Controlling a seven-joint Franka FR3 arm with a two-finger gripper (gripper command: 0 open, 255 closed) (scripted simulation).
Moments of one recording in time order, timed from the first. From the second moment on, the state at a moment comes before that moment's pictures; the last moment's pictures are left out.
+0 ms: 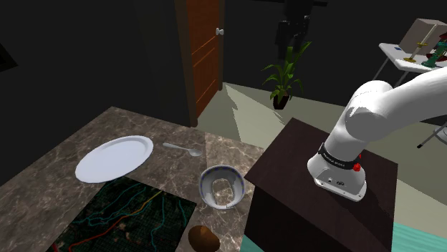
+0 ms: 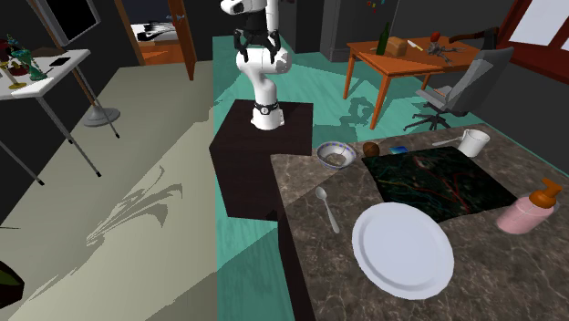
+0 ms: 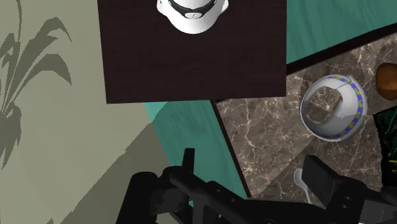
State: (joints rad) arm 0.02 -0.79 0.04 -2.34 0.07 1.45 0.15
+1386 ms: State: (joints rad) arm 0.11 -0.20 0.15 -2.31 0.14 1.98 0.10
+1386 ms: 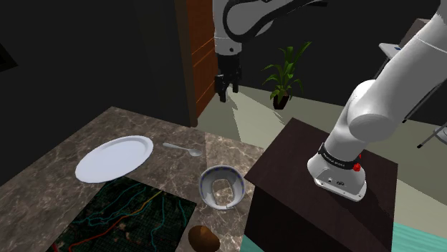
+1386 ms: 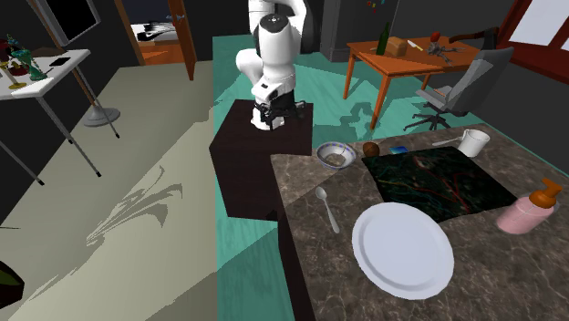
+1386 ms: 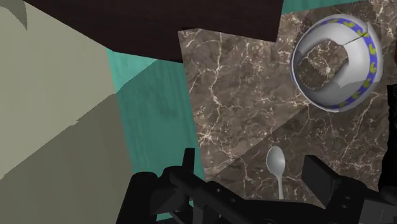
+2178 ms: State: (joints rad) arm 0.17 0.25 0.21 -2.06 0.10 2.17 0.08
